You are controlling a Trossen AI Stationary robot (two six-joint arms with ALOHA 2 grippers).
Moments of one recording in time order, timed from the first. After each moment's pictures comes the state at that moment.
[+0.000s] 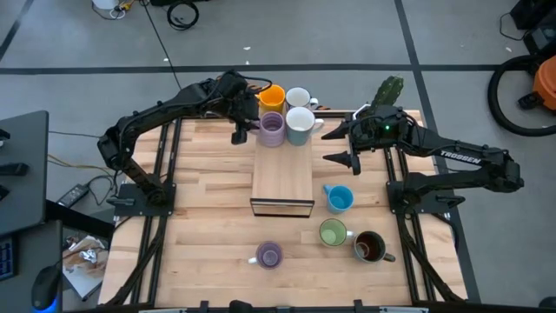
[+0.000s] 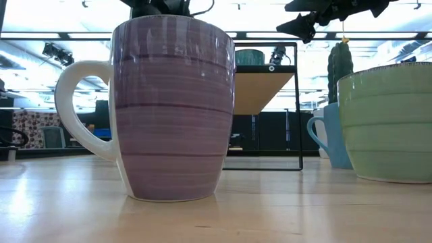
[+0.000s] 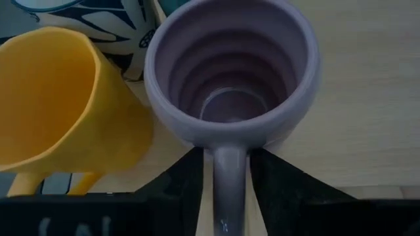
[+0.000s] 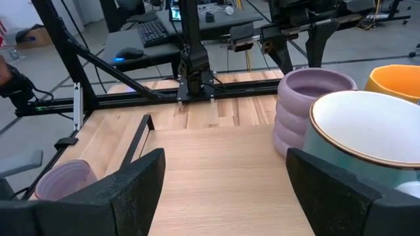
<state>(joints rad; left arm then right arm) 0.59 1.60 1.49 -0.75 0.28 0.61 -0.37 0.90 0.81 -0.18 -0.39 -0.02</state>
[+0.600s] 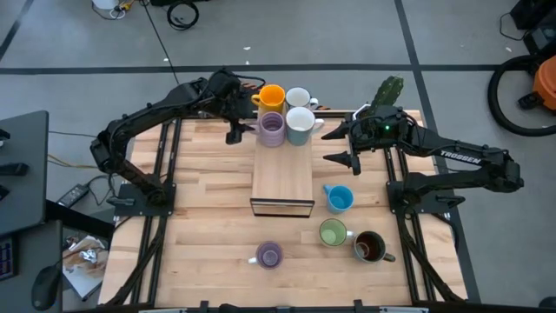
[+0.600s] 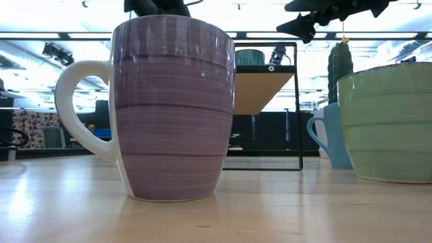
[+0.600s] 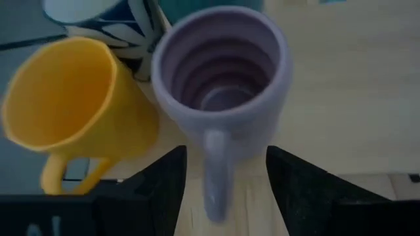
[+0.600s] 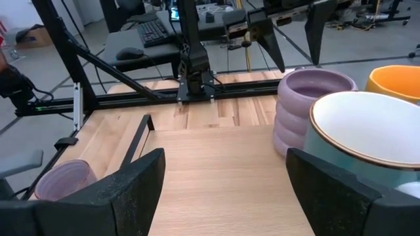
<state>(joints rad) 0.59 1.53 1.49 -0.80 0.26 0.61 -0.37 0.90 0.81 -0.18 -0.39 -0.02</state>
